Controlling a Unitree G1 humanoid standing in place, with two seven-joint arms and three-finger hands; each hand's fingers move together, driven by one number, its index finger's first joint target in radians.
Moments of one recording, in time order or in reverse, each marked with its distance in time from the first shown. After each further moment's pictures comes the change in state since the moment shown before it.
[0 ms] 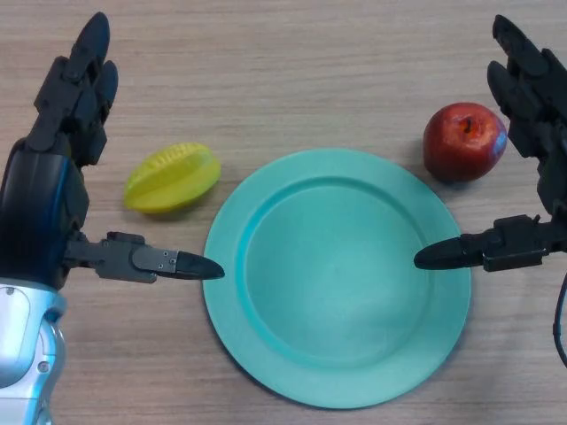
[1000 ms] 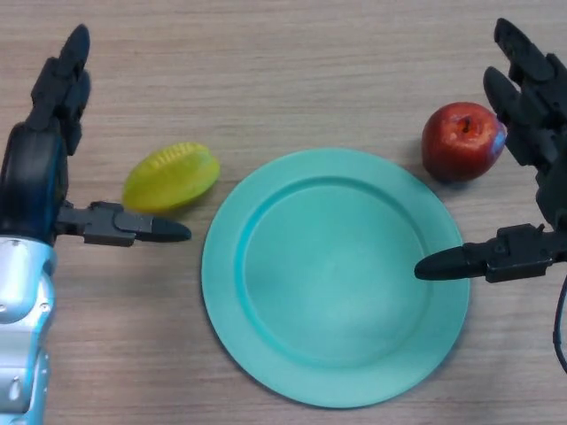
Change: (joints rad) left arm -0.230 0.076 0.024 0.569 0.127 -0.184 0.040; right arm 0.026 0.000 -0.002 -0.061 0.053 0.059 0.001
